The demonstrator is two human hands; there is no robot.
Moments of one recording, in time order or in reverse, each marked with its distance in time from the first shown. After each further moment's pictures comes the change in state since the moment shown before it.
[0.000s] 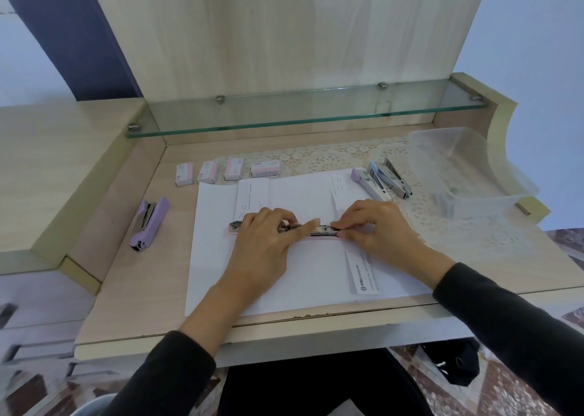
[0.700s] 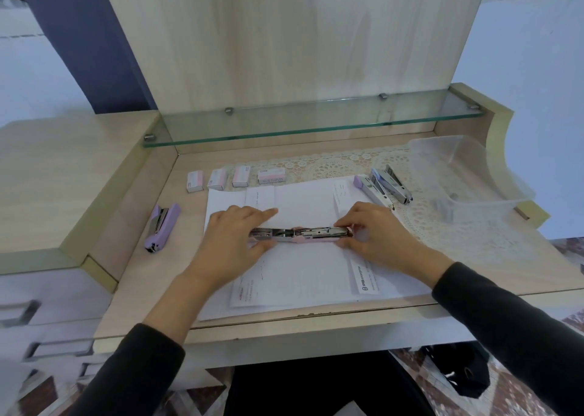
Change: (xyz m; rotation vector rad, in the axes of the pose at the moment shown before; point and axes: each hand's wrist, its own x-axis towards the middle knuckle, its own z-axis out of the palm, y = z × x) left_hand -0.004 -0.027 -0.047 -0.024 -0.233 -0.252; right_hand 0.002 -0.014 -0.005 -0.181 -0.146 0.091
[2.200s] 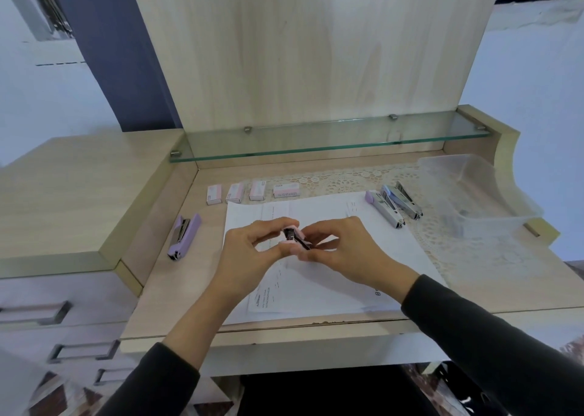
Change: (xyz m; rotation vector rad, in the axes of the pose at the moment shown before) left_hand -0.017 0.042 -0.030 -0.912 0.175 -0.255; right_hand 0.008 -0.068 0.013 0.427 -0.021 -0.072
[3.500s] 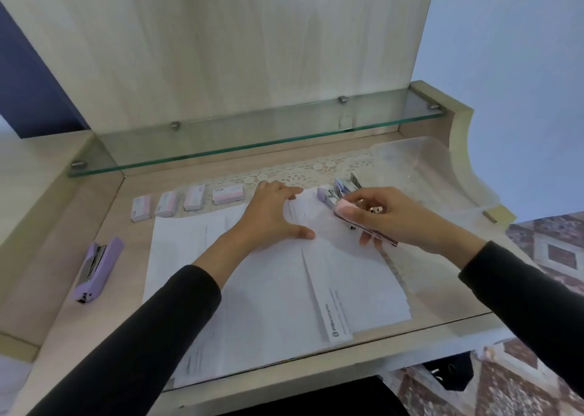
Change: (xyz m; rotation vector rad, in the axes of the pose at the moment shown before) left_hand 0.122 -0.029 0.095 0.739 -0.405 0.051; right_hand -0.010 0.061 -0.116 0.020 0.006 0.363
